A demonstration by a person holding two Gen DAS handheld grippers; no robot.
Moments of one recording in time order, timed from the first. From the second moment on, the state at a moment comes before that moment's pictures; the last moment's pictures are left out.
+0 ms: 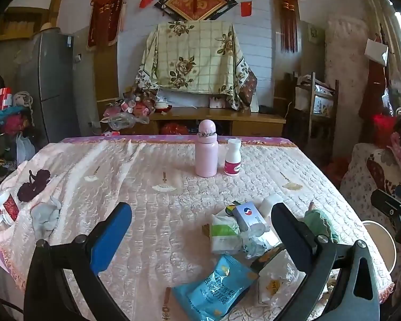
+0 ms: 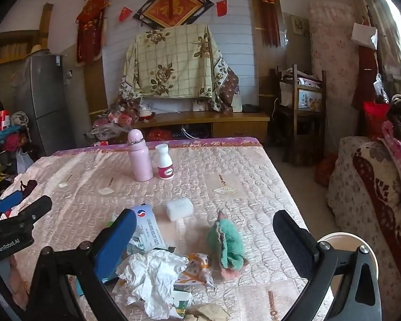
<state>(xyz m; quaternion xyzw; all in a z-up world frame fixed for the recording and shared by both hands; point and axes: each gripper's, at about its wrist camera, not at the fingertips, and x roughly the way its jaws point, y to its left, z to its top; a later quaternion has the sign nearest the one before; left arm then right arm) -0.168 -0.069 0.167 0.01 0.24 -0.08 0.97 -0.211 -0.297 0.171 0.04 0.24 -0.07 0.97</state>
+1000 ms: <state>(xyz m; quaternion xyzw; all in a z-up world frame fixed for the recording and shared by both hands) -0.169 -0.075 0.159 0.02 0.24 -0.05 0.97 -0.212 -0.297 0.160 0.04 0.25 -0.07 0.97</state>
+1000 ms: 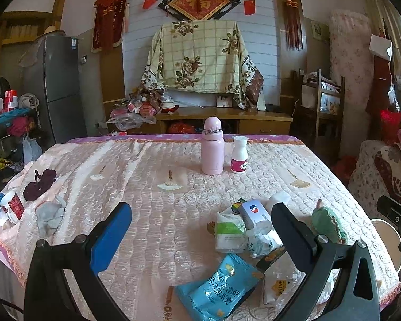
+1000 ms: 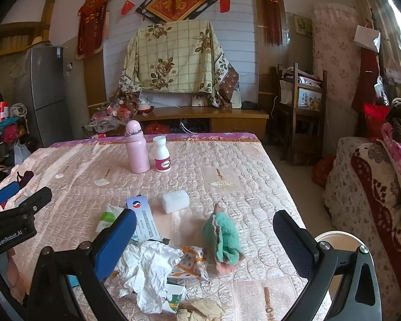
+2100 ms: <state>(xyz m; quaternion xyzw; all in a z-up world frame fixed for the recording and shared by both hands) -0.168 -0.073 0.150 0.02 0.25 -0.06 0.97 -0.210 -0.300 0.151 0.04 0.25 -0.07 0.97</state>
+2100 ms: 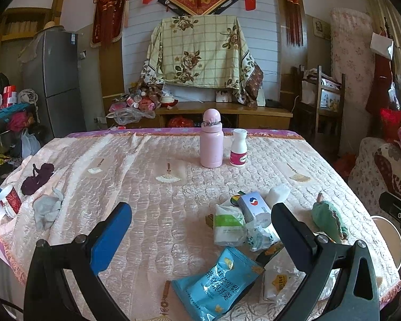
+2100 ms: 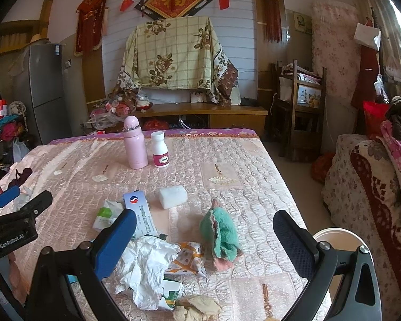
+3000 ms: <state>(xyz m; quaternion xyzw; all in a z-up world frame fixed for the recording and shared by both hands) -0.164 -0.064 0.147 0.02 0.26 -0.04 0.97 -0.208 -0.294 0.151 0.02 0.28 -0.07 0.96</state>
